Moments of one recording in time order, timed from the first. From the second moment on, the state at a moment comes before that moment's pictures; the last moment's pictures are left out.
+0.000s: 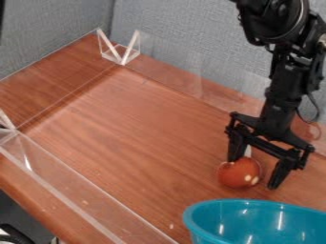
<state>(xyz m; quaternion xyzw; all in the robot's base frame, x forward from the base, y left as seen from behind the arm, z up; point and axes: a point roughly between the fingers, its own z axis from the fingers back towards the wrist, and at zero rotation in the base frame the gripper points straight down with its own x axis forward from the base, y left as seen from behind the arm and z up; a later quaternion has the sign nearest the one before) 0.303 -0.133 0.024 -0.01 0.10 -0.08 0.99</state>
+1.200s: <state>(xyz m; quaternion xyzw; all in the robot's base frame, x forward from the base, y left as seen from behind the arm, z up) 0.283 -0.124 0.045 0.01 0.08 -0.06 1.00</state>
